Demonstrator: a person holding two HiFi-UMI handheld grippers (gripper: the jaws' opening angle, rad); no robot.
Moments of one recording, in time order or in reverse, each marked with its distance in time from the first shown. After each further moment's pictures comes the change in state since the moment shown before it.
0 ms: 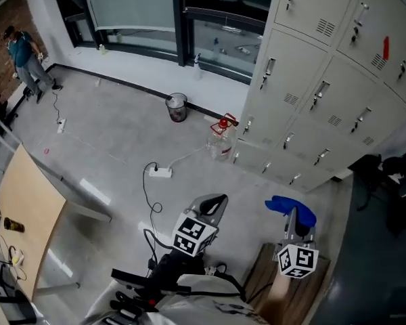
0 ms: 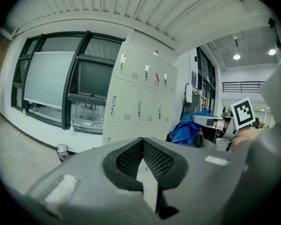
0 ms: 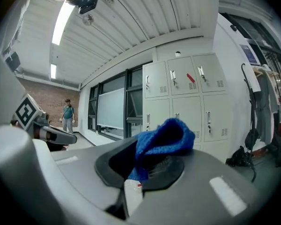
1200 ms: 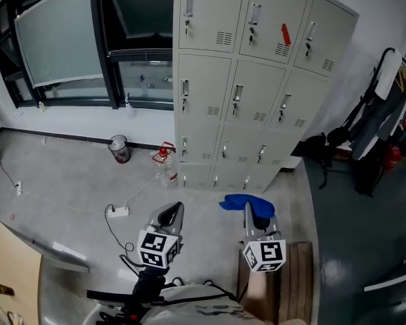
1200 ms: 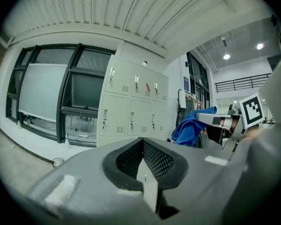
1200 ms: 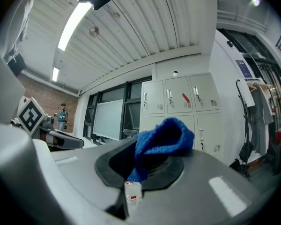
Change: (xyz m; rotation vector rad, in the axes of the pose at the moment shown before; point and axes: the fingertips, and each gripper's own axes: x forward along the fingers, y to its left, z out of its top) left arm 0.001 -0.058 0.052 0.078 -0.099 -0.031; right arm -0.056 -0.014 0.063 -0.058 -0.161 -0.039
